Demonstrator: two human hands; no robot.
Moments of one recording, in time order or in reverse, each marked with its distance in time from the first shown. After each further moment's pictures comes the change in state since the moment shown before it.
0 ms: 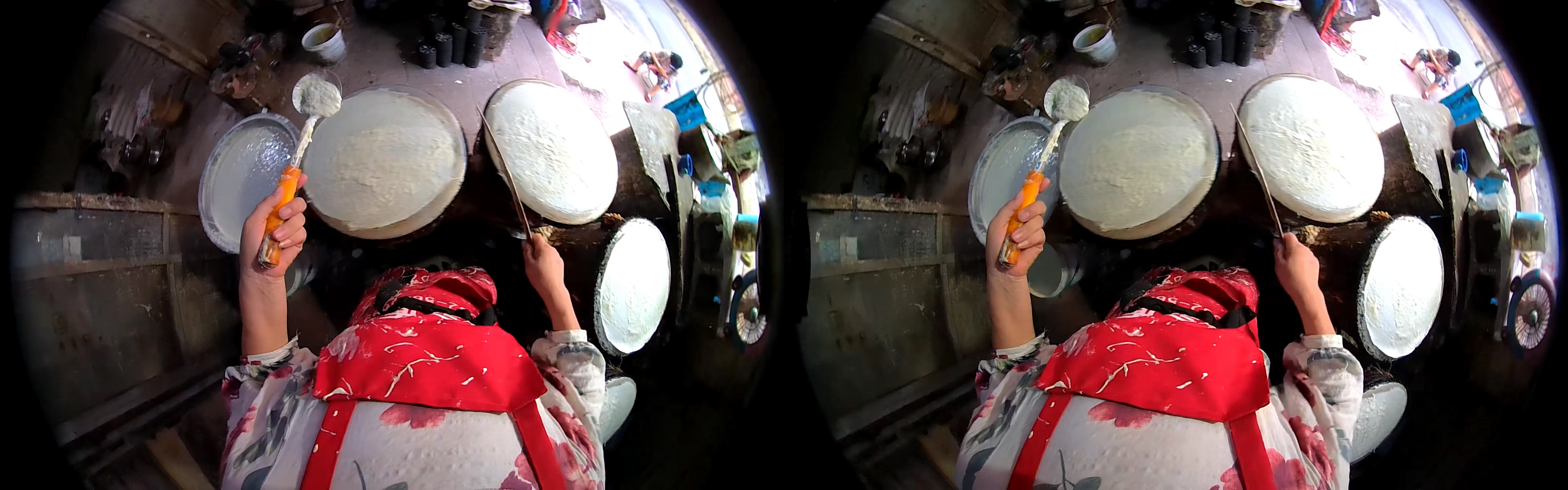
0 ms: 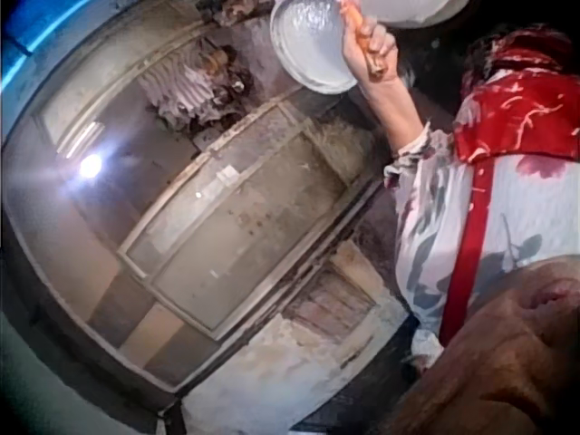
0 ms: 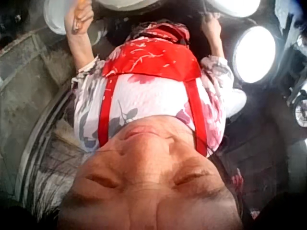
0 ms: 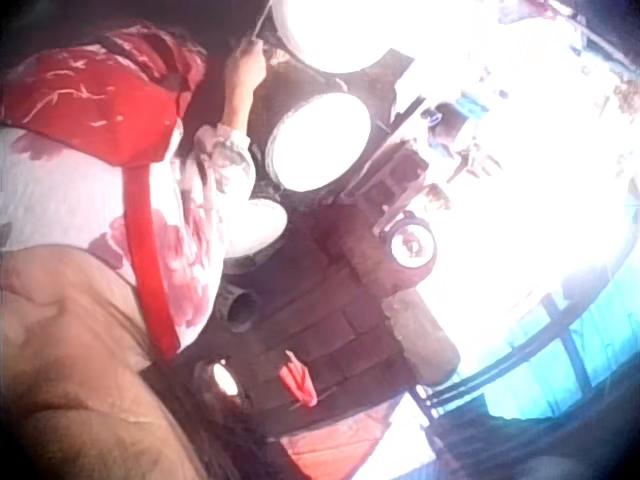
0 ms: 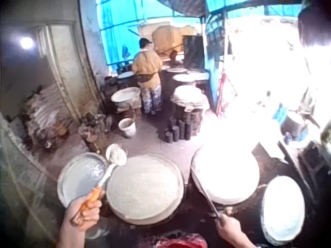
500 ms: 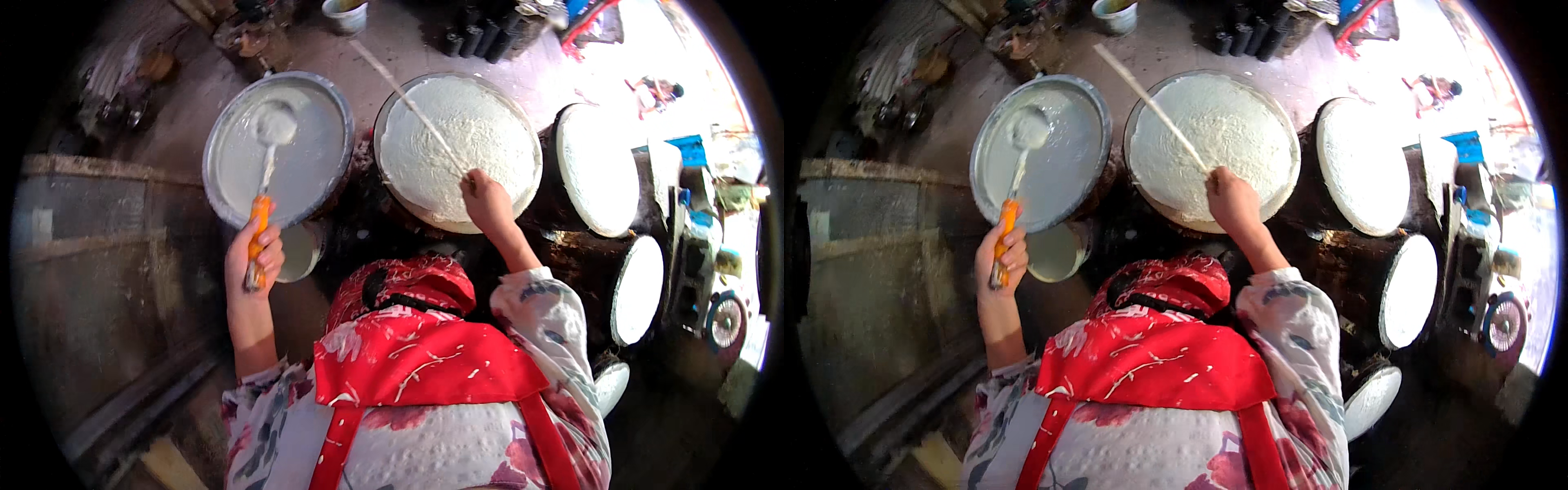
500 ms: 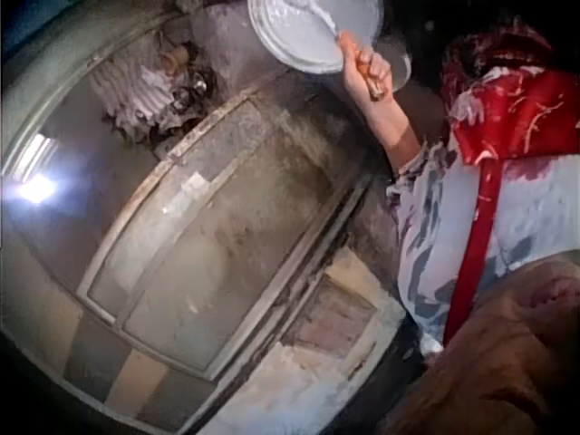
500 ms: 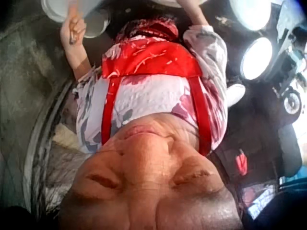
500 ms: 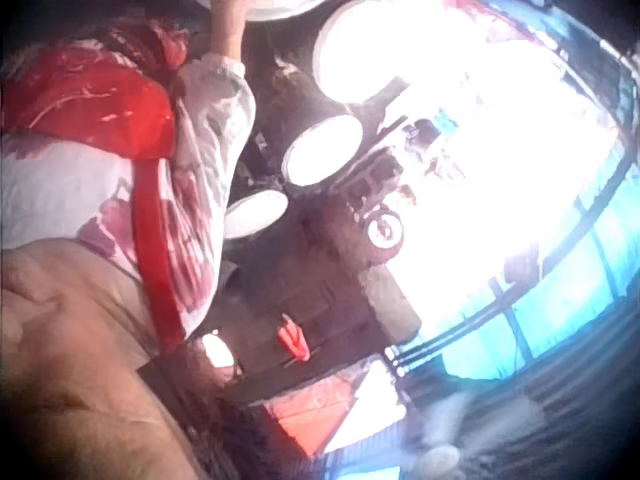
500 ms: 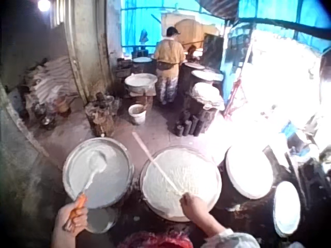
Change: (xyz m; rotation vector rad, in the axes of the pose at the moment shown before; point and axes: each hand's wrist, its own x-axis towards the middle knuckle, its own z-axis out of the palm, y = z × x) left_hand -0.083 0.122 -0.207 -0.093 0.170 0.071; right_hand 0.066 -0.277 0.131 -0.005 0.019 -0.215
